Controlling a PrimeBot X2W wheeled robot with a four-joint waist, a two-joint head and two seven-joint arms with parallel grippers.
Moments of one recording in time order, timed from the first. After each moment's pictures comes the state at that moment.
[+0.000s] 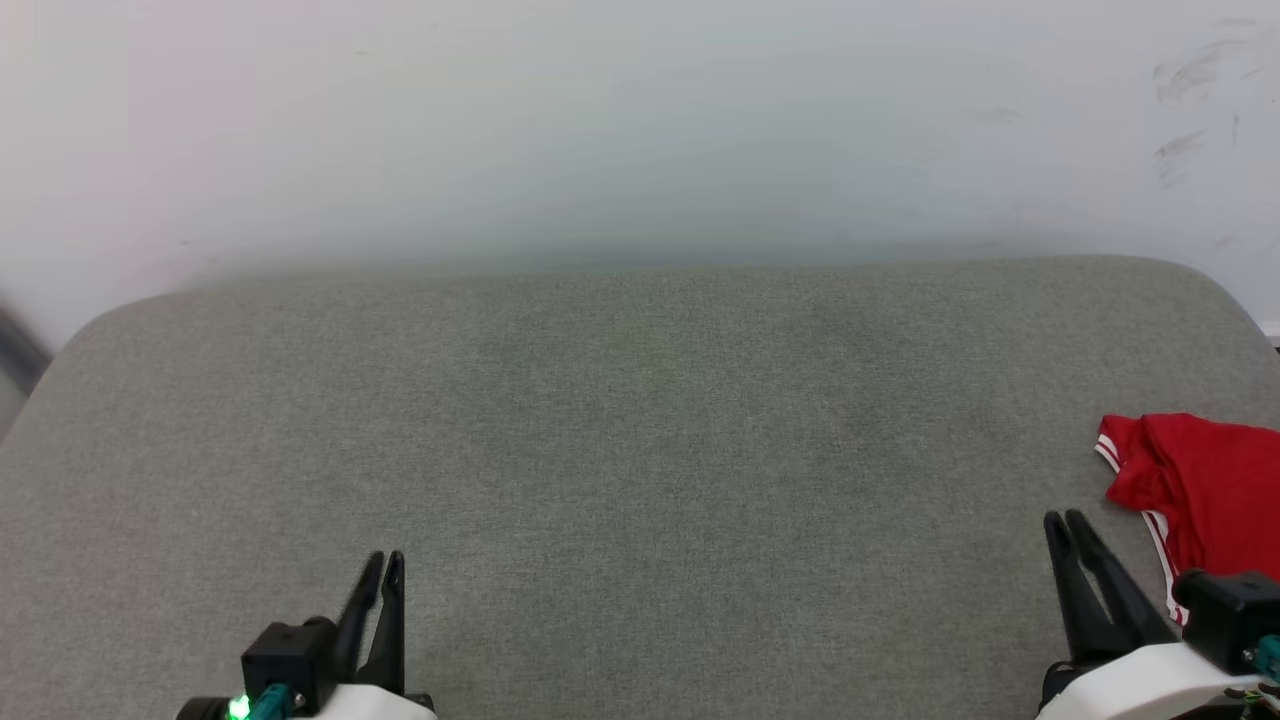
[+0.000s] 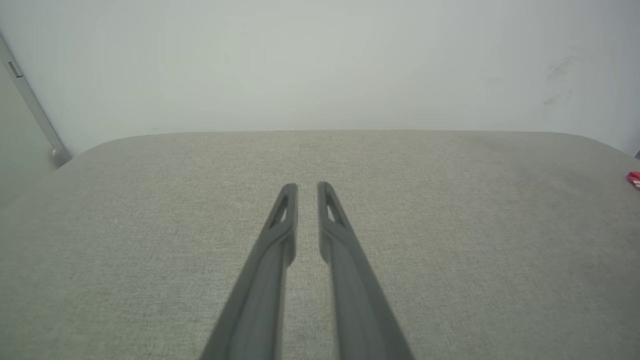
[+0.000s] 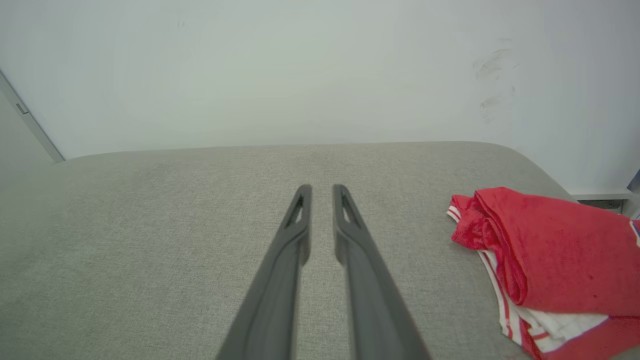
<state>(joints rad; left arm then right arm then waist) 0.01 0.41 -0.44 0.09 -0.53 0.29 -0.26 0.15 -0.06 -0.05 -0.17 0.15 0.13 0.10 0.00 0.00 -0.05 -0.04</state>
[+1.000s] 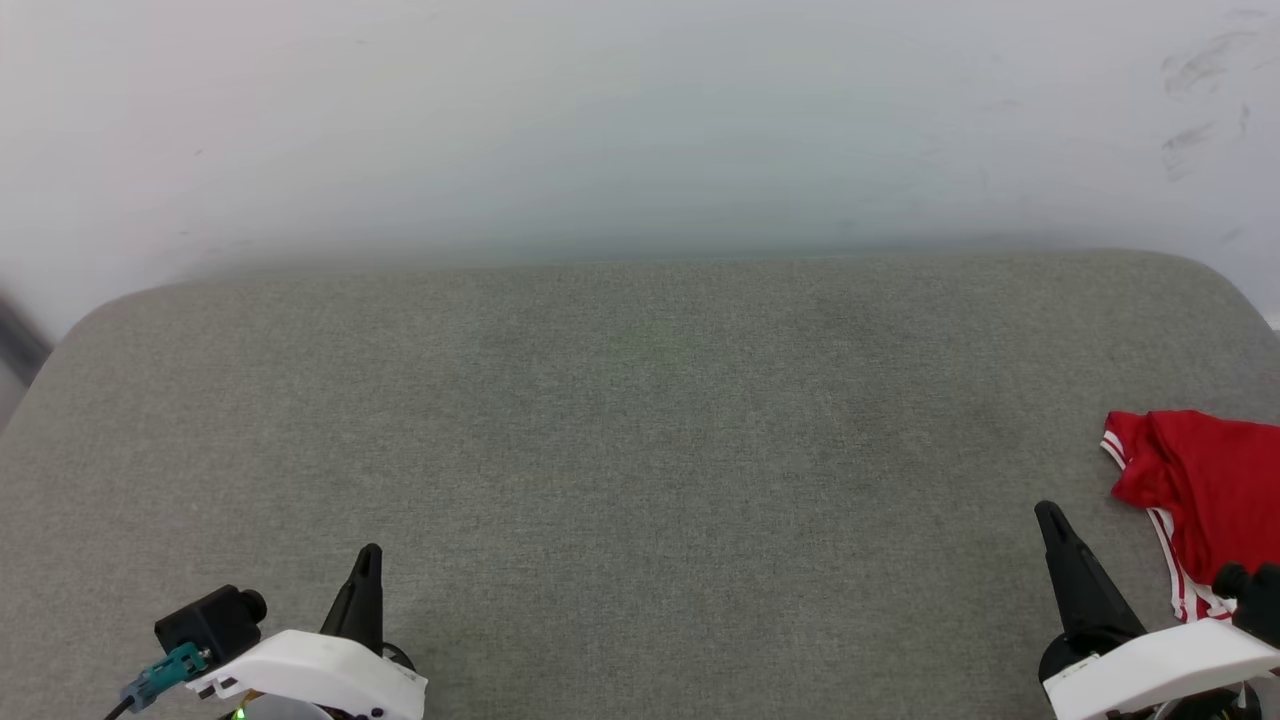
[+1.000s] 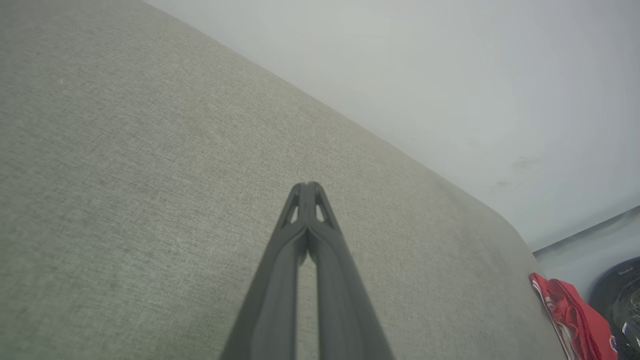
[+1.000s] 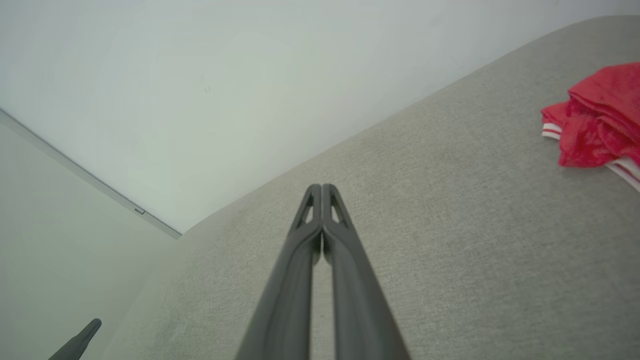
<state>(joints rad) -0.01 0.29 -0.27 0.16 -0.92 0.15 -0.14 0.08 -0.06 -0.05 -0.02 0.67 0.13 0.09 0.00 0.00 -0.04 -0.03</state>
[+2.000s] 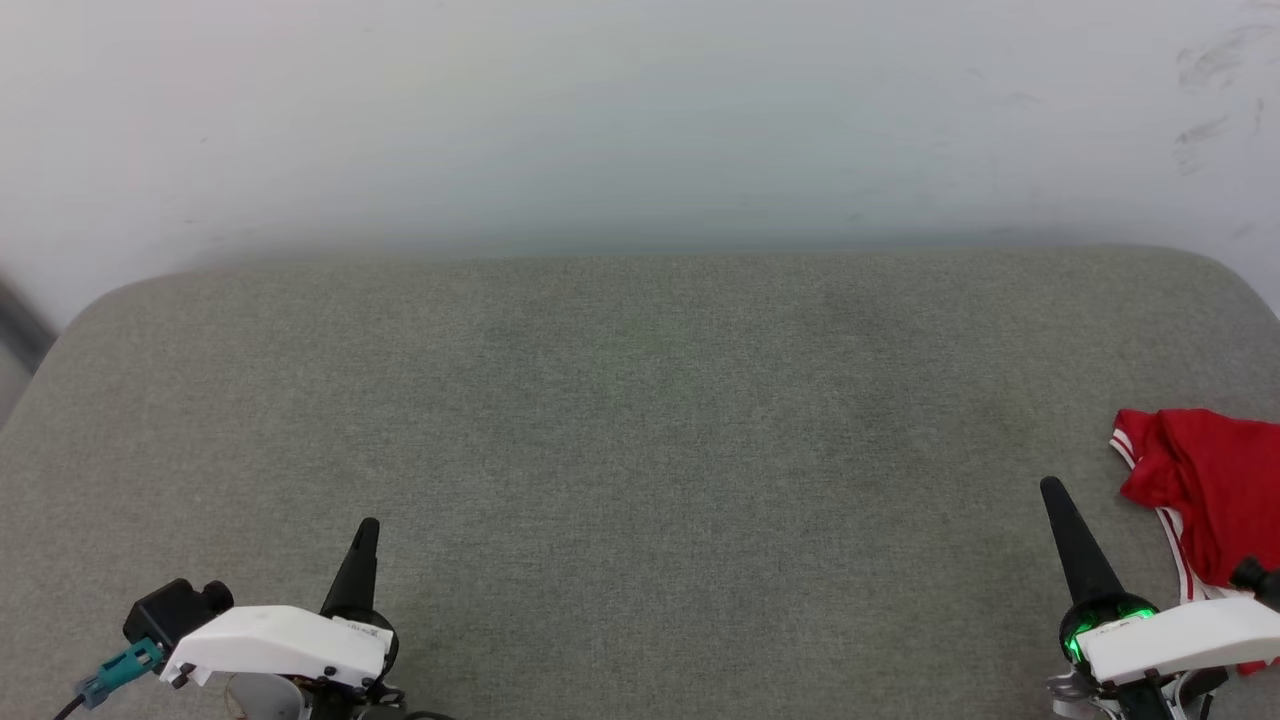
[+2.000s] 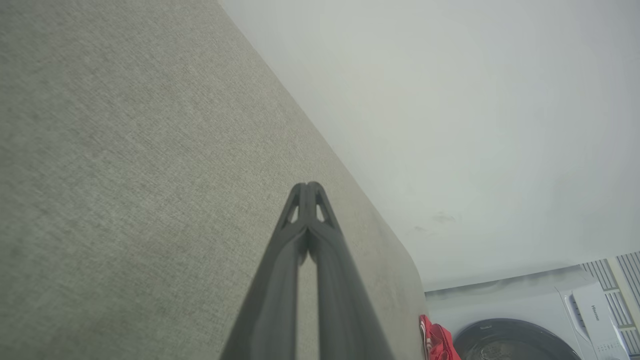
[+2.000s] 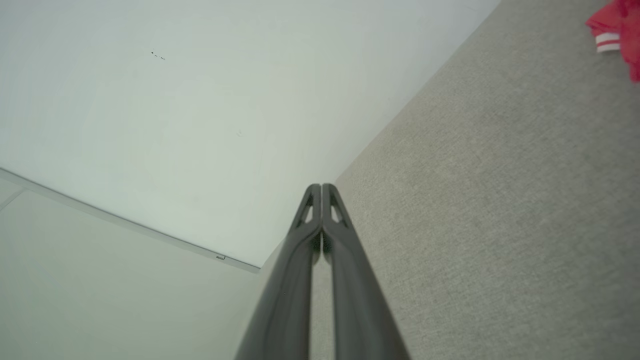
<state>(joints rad) -0.05 0.20 -0.12 0.19 -1.21 0.03 -0.04 0.01 -0.06 -0.07 0.09 1.06 0.13 0.09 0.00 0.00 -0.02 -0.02</state>
